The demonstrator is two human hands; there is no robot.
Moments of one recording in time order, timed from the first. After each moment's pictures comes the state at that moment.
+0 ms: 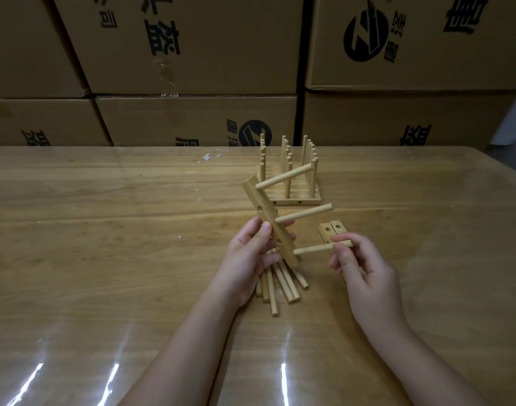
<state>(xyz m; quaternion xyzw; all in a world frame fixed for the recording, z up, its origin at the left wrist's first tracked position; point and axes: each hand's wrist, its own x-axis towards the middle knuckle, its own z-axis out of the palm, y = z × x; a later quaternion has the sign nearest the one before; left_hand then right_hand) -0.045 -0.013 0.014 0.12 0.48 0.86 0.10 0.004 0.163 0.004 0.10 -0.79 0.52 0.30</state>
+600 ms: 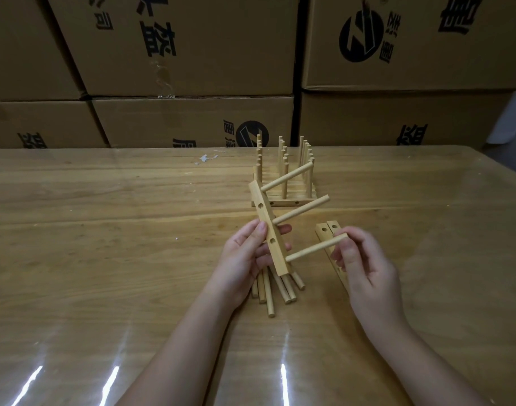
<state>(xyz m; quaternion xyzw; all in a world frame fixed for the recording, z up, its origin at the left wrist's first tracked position) -0.051 -0.017 0.007 0.10 0.51 0.85 0.11 0.007 0.167 0.005 0.11 -0.76 0.56 0.31</state>
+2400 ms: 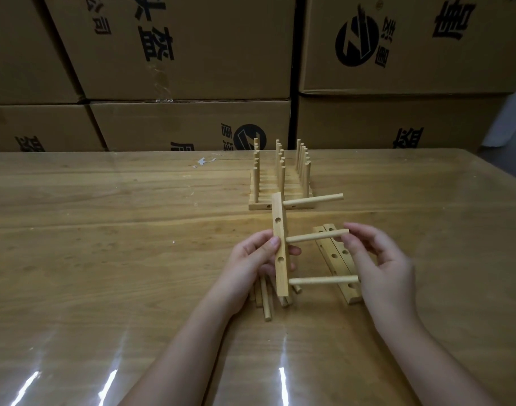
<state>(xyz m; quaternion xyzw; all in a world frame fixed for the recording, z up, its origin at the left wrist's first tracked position) -0.043 -0.013 0.008 0.15 0.62 0.76 0.13 0.007 0.175 0.026 0.00 -0.74 0.60 0.29</state>
